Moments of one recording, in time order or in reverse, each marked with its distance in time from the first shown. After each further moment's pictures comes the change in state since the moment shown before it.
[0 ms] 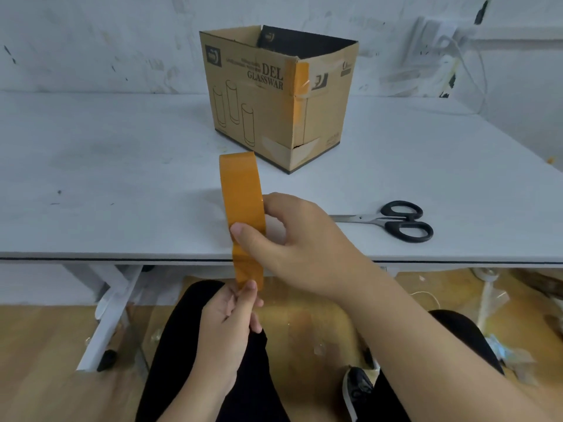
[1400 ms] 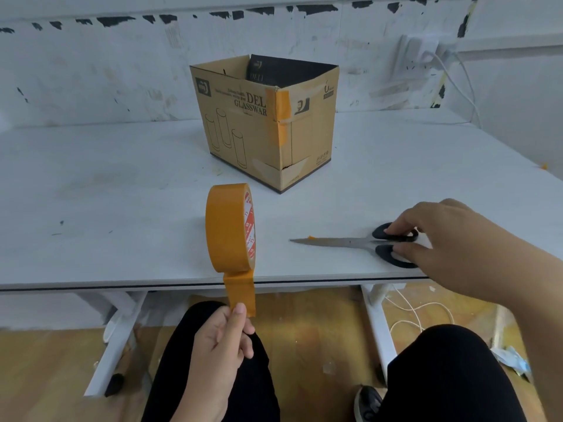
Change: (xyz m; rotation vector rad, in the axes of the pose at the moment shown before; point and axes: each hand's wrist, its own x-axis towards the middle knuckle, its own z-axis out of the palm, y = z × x) left_hand -0.001 0.000 -0.006 0.080 -0.015 0.042; right_hand -0.056 0.067 -0.127 -0.626 -0.019 0.344
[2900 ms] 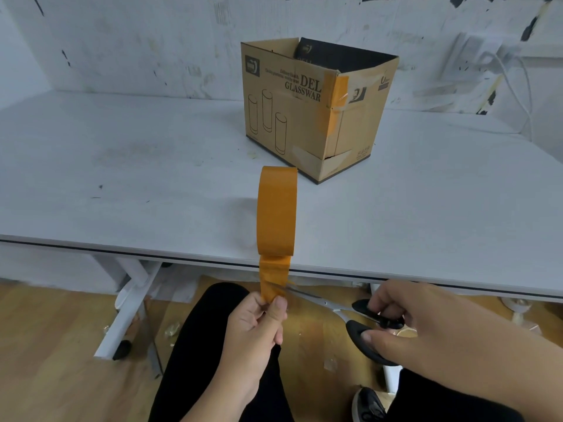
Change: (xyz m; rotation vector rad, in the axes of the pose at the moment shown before) left_hand -0.001 -0.011 0.008 -0.180 -0.053 0.038; right_hand -0.040 -0.063 0.034 0.149 -0.403 0.014
